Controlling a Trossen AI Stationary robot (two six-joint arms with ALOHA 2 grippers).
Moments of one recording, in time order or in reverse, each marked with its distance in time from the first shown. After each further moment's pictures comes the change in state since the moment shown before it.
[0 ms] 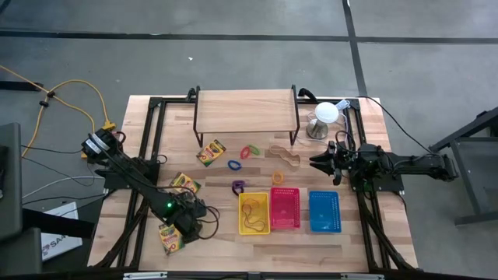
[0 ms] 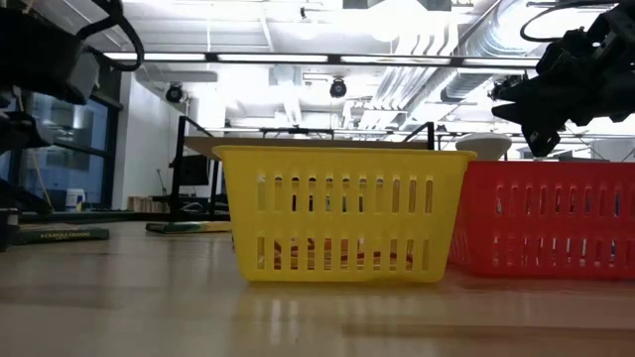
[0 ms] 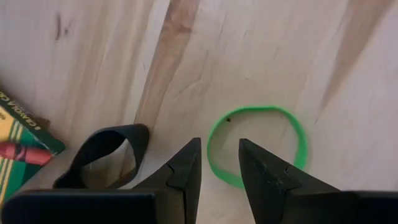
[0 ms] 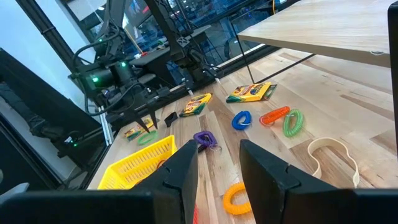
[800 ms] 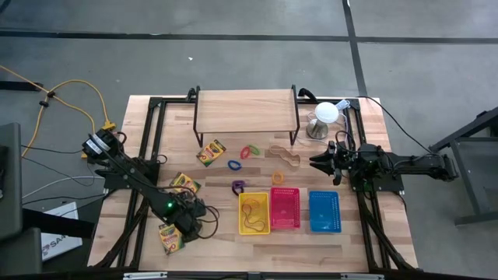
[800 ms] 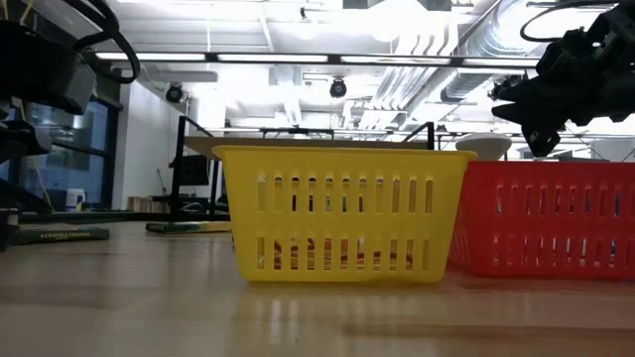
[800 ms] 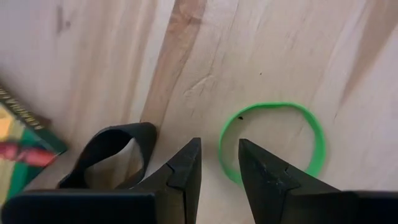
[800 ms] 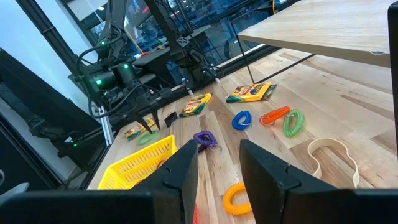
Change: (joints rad) left arm 0.000 0.013 -0.025 0.023 -0.005 0.007; right arm 0.000 0.000 0.000 0.000 0.000 0.000
